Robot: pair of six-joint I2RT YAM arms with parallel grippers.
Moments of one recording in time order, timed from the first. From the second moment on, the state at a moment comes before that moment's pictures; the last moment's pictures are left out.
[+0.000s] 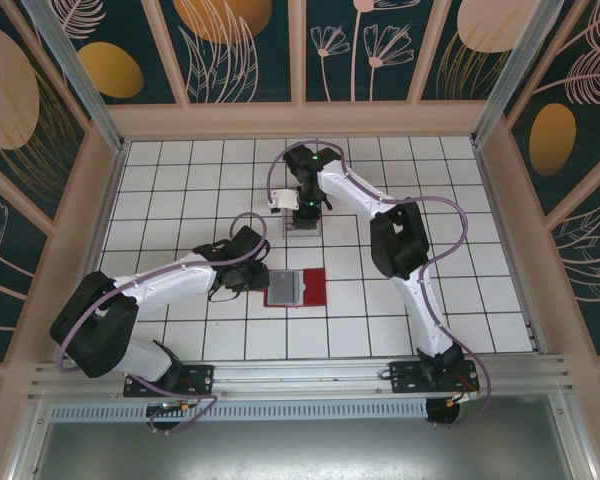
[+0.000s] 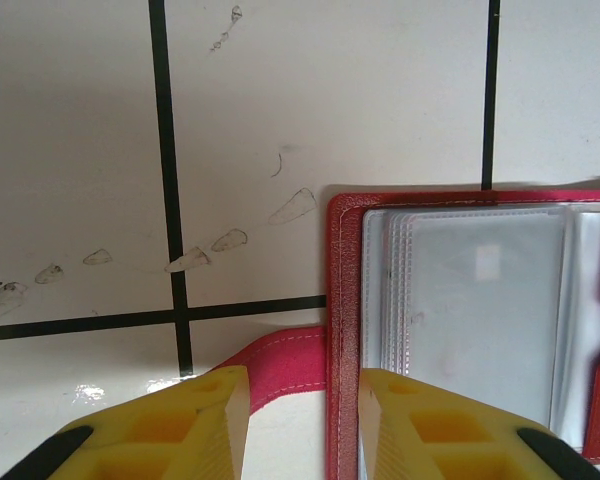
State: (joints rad) left arm -0.70 1.45 0.78 -0.50 0.00 -0.74; right arm 0.64 2.35 2.14 -1.15 -0.14 -0.97
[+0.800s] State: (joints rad) left arm -0.70 1.44 0.78 -0.50 -0.01 -0.74; right arm 0.66 2.17 1.93 -0.87 0.08 -0.92
